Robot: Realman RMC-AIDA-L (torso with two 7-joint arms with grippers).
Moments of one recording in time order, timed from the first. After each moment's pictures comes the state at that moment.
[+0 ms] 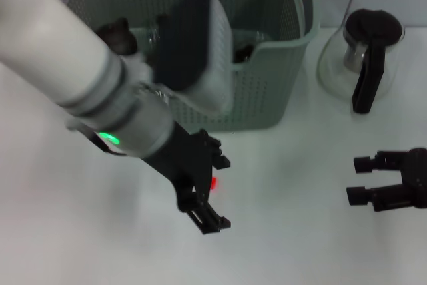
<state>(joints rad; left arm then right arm) -0.62 -2.17 1.47 1.50 2.45 1.72 -2.03 0.47 2.00 -0.73 -0.81 -2.12 -1.80 1.73</state>
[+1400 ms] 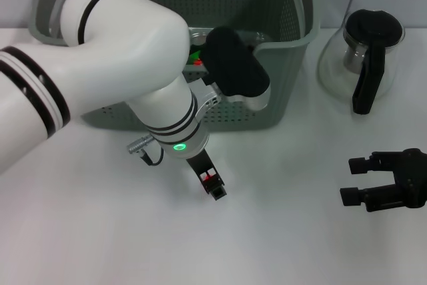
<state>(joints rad) -0.85 -2.17 1.76 0.96 2.67 1.23 -2.67 0.49 2.01 -0.73 -0.81 -2.16 -1.76 1.72</state>
